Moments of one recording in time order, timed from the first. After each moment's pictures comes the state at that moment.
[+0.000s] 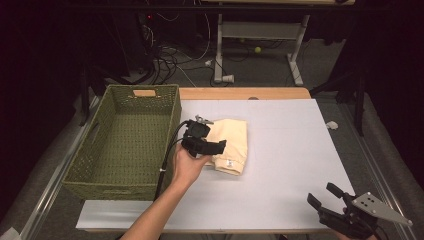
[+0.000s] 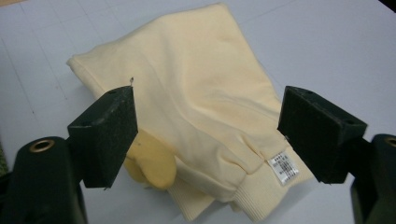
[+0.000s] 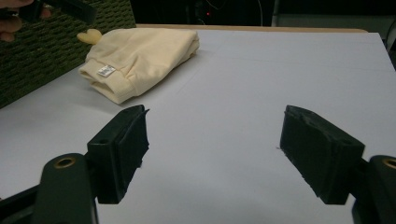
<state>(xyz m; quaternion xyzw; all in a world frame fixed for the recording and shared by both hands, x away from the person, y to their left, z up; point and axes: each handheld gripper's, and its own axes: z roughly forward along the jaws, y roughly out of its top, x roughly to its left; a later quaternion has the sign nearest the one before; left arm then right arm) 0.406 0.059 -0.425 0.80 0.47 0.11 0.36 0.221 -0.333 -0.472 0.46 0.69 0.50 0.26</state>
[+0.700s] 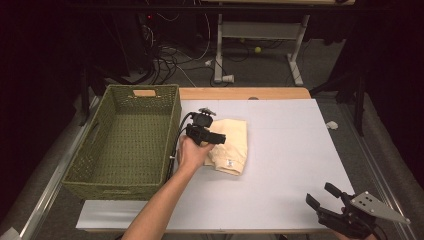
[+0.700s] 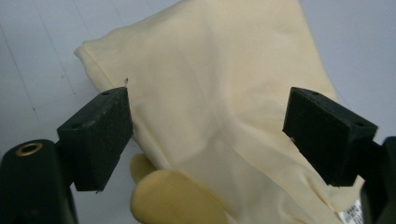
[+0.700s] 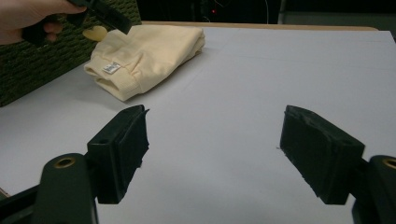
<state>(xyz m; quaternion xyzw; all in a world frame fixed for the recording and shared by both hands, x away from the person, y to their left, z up) 0.457 0.054 -0.449 0.80 0.51 0.08 0.30 0.222 -0.331 -0.473 0.45 0.69 0.50 0.25</state>
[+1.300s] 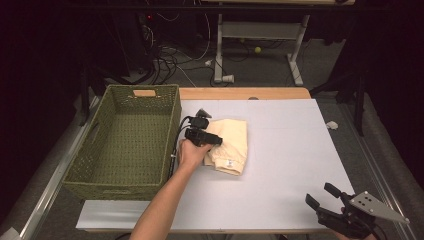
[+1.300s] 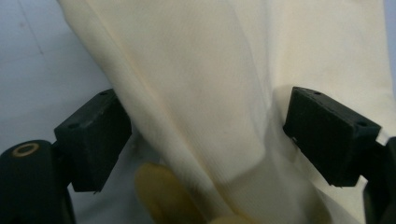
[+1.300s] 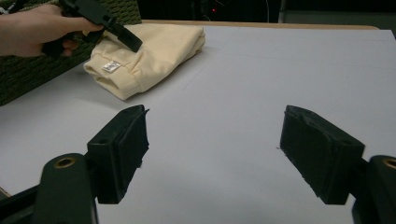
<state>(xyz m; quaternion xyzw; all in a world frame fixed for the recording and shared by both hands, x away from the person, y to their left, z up) 0.481 0.062 -0.487 0.79 0.55 0.00 0.28 0.223 -0.331 -0.473 0.45 0.70 0.50 0.25</state>
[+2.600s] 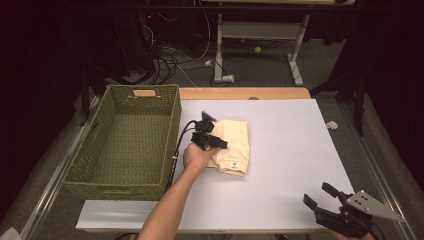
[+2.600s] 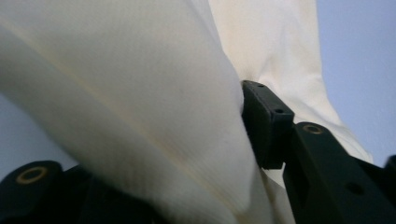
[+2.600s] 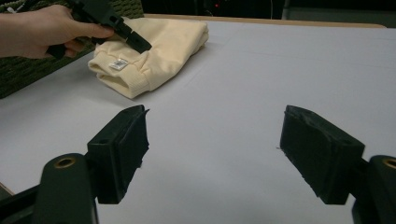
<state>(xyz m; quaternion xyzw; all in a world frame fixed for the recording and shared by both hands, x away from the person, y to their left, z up) 0.476 0.051 -0.493 0.79 0.52 -0.08 0.32 0.225 -0.327 -0.474 0.44 0.71 0.49 0.25</state>
